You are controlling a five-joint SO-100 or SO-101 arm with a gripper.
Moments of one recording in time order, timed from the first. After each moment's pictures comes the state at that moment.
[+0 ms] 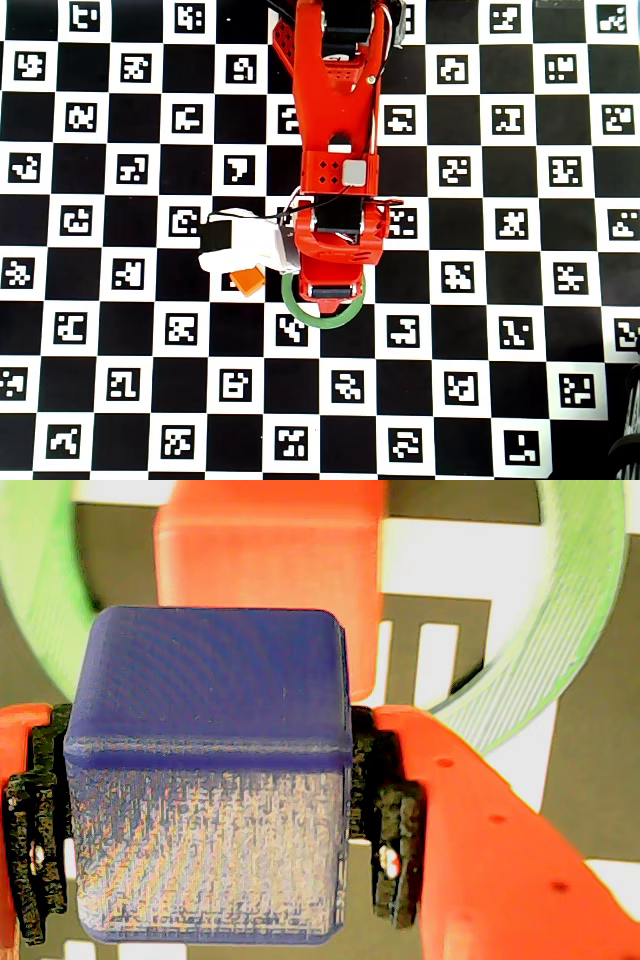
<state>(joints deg) 3.9 83.4 93.7 70.1 -5.2</state>
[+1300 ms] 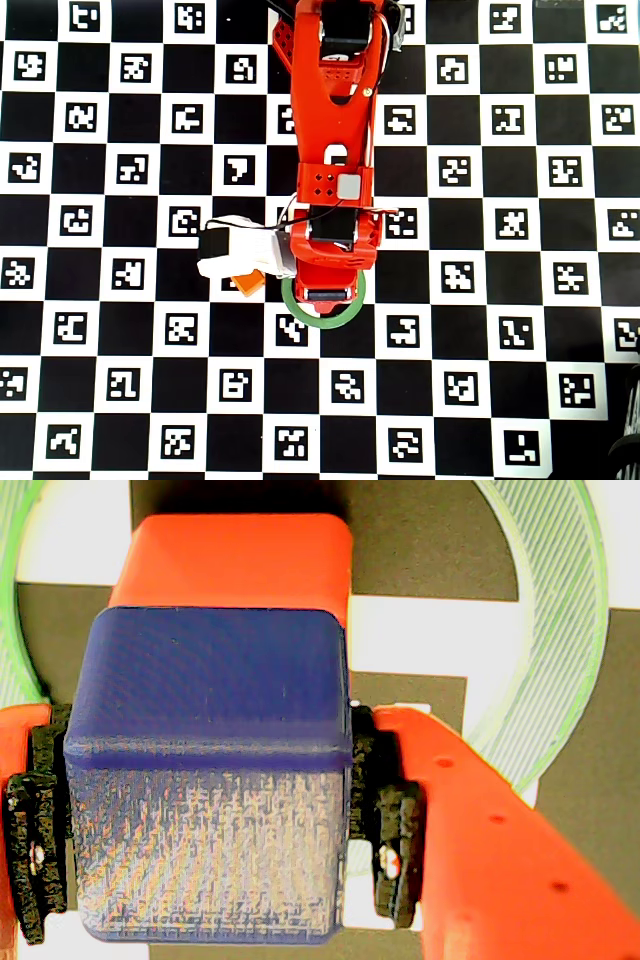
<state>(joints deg) 4.6 80.2 96.0 66.4 -5.8</state>
